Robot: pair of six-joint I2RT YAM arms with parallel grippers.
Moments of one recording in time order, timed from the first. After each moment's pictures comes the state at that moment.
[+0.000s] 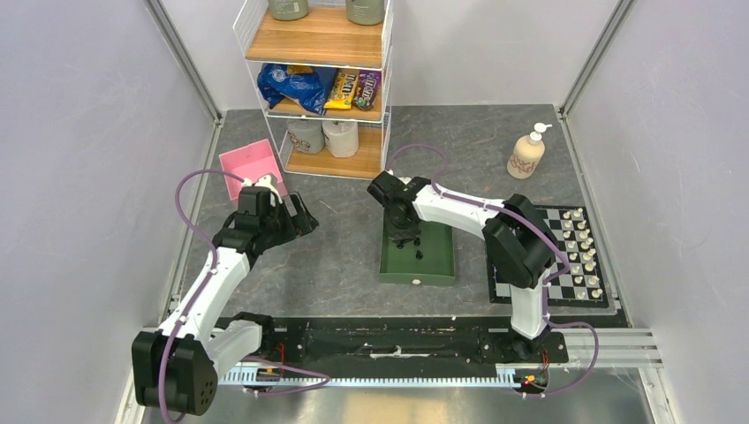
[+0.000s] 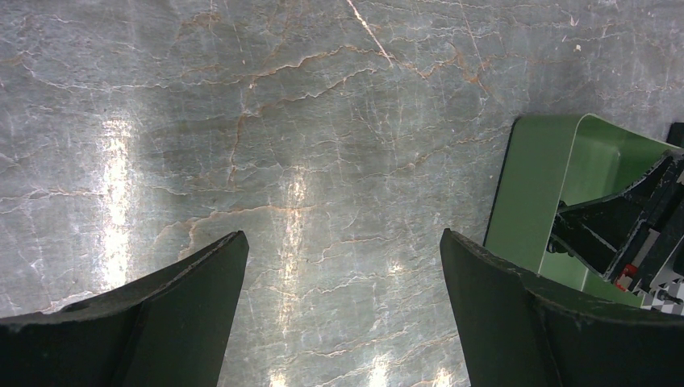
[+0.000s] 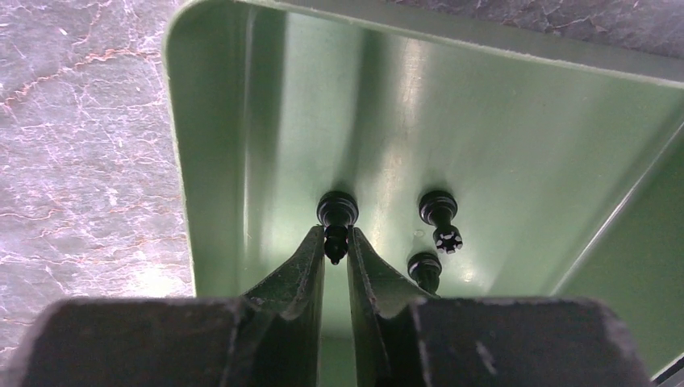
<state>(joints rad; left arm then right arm) -0.14 1.01 0.66 -0.44 0.13 -0.50 0.80 1.95 1.42 -0.78 0.18 0.67</state>
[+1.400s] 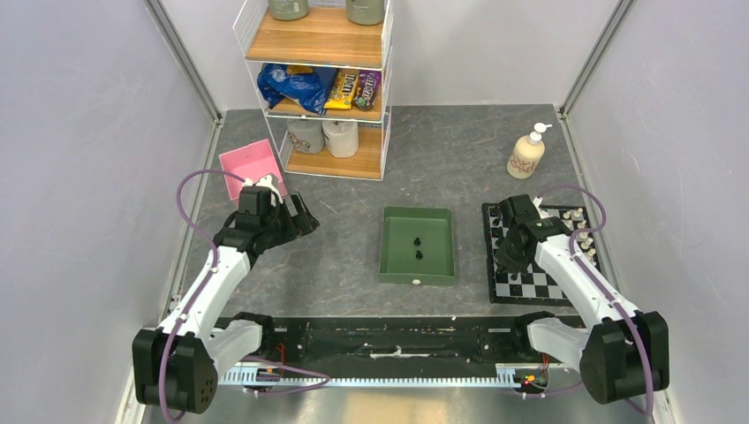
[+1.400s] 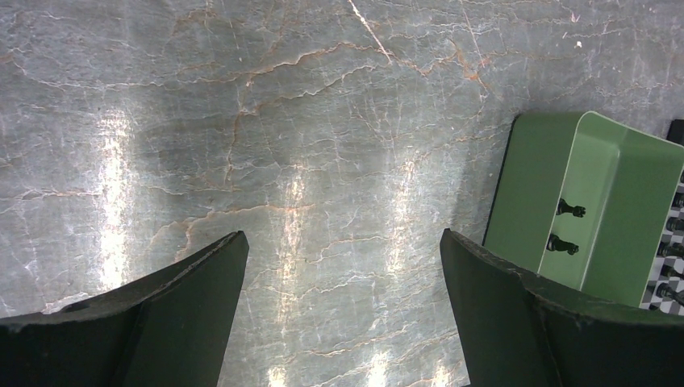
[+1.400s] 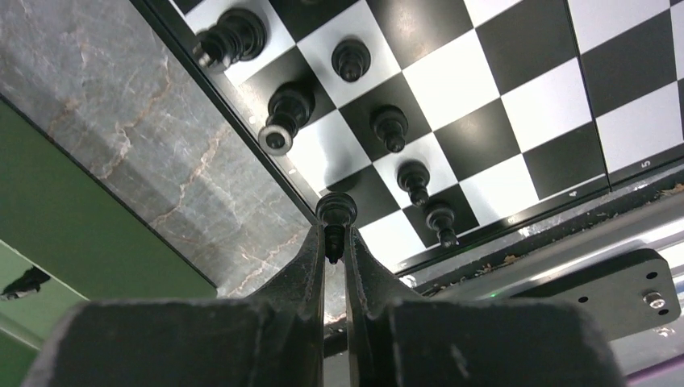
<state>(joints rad) -0.14 1.02 0.66 -0.44 0.14 -0.50 0.21 1.09 0.71 -0.93 0.22 0.79</state>
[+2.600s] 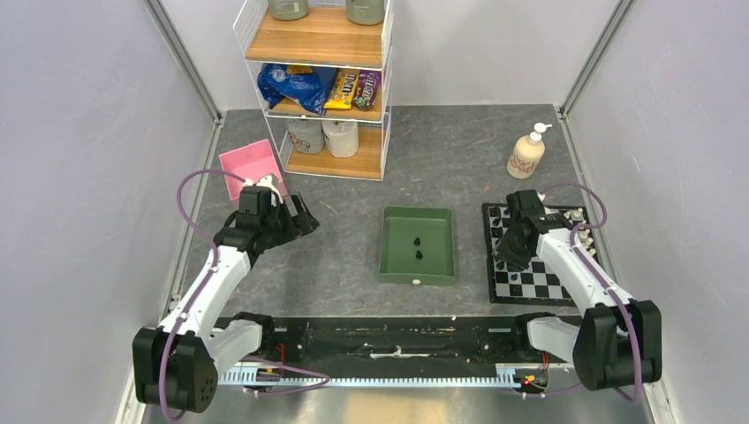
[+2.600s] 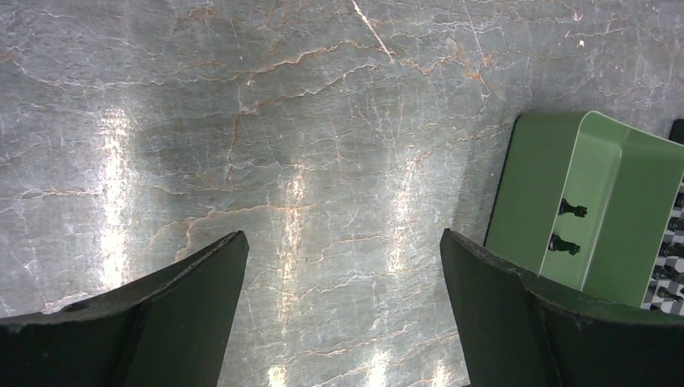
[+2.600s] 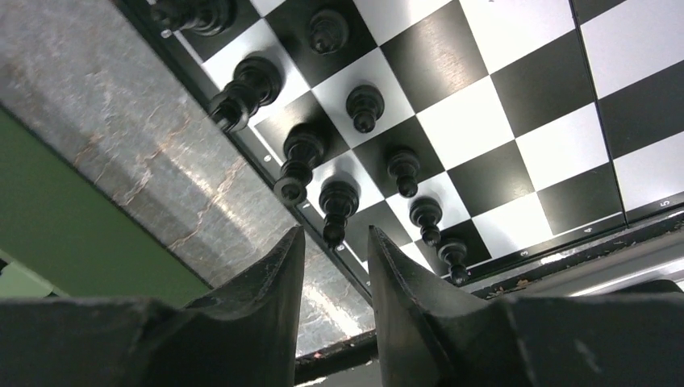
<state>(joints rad) -0.14 1.02 0.66 -0.44 0.14 -0.50 0.11 1.17 0.71 -0.83 0.16 0.73</state>
